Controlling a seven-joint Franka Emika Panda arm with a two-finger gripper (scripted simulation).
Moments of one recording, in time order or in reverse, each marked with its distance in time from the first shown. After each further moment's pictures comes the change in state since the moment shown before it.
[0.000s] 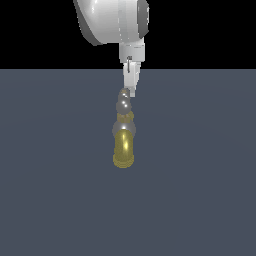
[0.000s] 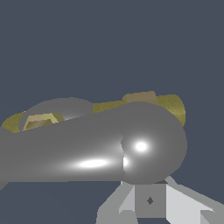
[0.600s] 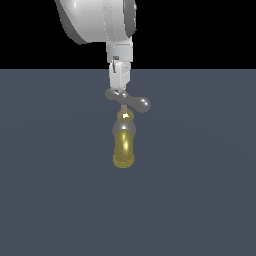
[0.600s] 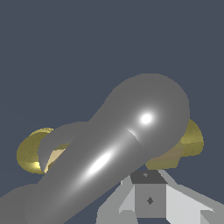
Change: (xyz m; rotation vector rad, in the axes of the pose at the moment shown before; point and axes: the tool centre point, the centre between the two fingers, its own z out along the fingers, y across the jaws) arm 0.037 -0.026 -0.001 -0.005 0.004 0.001
